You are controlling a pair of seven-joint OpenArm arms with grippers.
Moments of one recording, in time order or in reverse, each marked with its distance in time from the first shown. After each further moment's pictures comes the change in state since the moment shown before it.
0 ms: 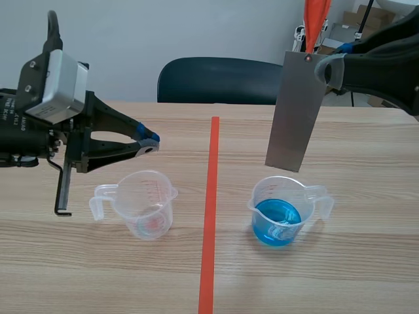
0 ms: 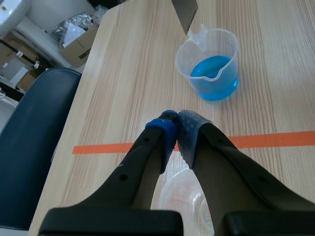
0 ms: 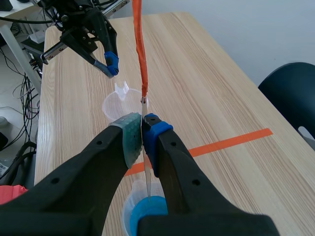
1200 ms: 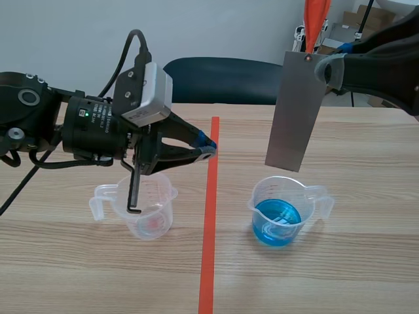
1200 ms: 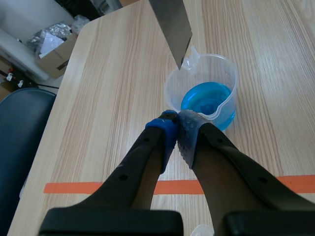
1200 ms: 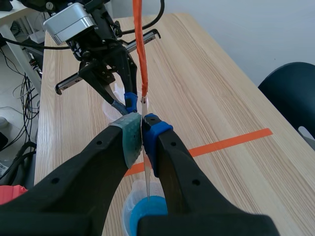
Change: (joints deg) left arm -6.6 15.5 5.3 -8.5 1.8 -4.2 5.9; right arm 0.0 0.0 0.0 0.0 0.0 0.0 0.0
